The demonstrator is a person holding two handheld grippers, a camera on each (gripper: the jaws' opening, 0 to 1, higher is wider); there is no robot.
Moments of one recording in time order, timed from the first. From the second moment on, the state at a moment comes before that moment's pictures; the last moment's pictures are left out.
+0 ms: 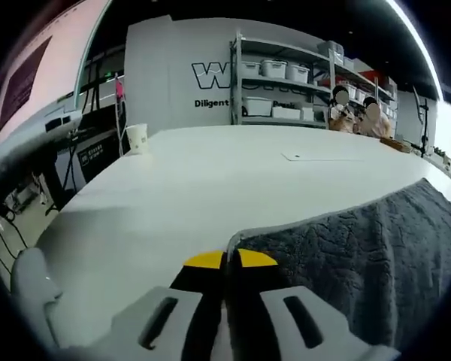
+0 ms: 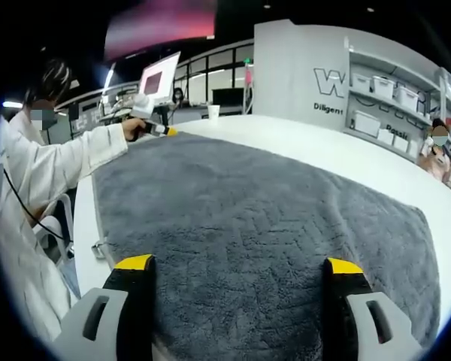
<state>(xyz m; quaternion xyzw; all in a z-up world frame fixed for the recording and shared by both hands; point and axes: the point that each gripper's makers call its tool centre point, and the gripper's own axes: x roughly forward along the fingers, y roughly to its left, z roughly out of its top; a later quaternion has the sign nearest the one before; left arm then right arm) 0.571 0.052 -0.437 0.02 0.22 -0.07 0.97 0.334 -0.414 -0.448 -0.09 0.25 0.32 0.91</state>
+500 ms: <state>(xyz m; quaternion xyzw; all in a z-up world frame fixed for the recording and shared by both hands) 0.575 0.059 -0.437 0.03 0.22 -0.06 0.97 0.332 -0.416 -0.447 -0.08 0.24 0.31 0.92</state>
